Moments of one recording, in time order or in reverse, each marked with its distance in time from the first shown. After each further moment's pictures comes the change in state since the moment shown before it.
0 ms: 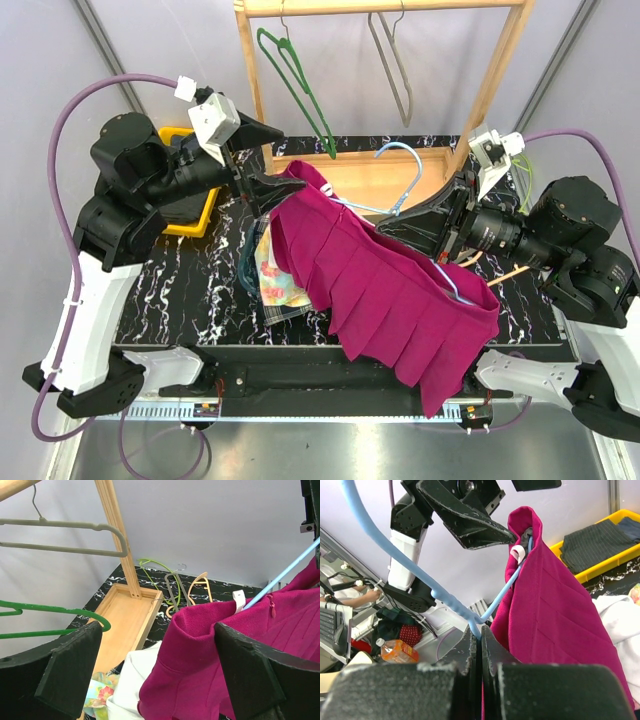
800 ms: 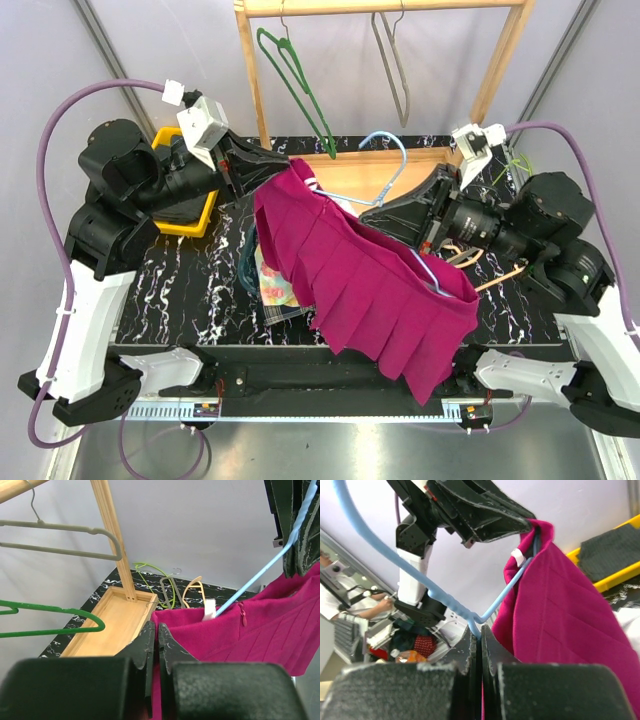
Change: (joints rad) left arm 0.000 -0.036 -0.016 0.008 0.017 -0.039; right arm 0.000 0.027 -0.084 0.161 -0.006 0.083
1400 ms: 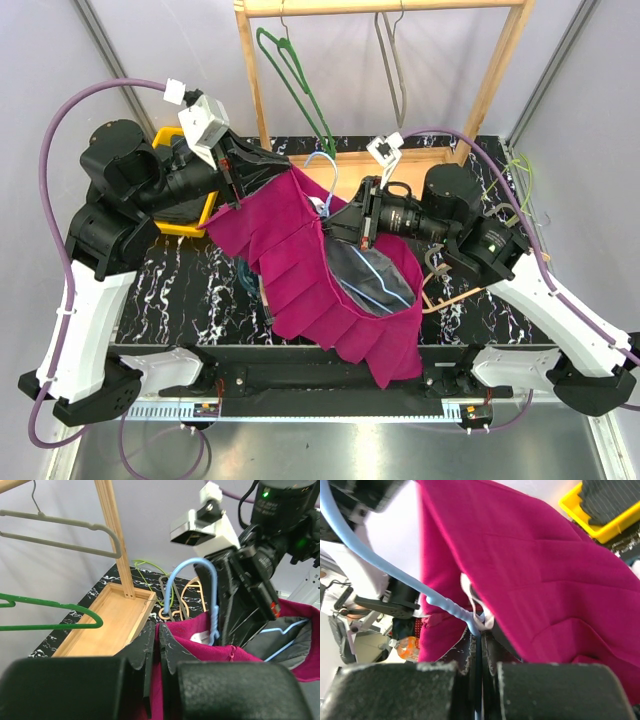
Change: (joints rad) left arm 0.003 0.000 0.000 -0.009 -0.019 -0.028; right arm 0.000 0.140 -0.186 0.134 -0.066 0.098
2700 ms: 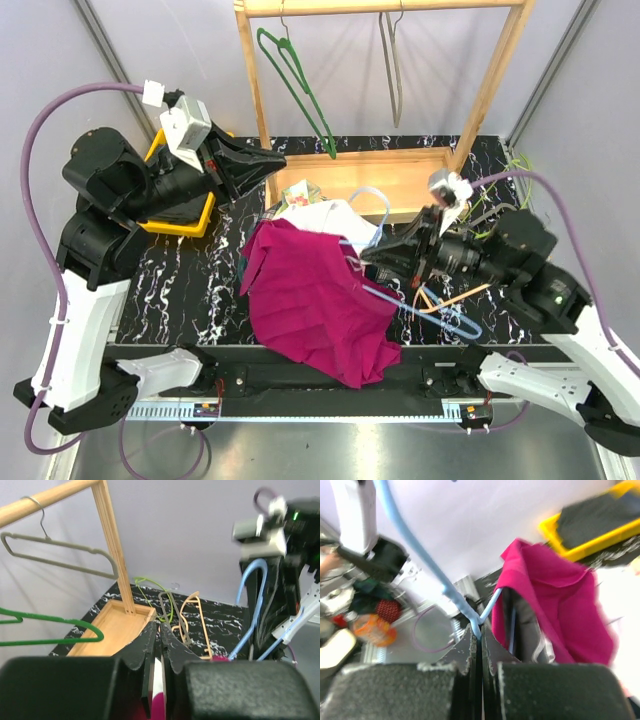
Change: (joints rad) left arm -0.003 -0.030 -0.006 0.079 0.003 -0.043; right arm 0.004 -0.353 -0.239 -0.027 0.023 -0.246
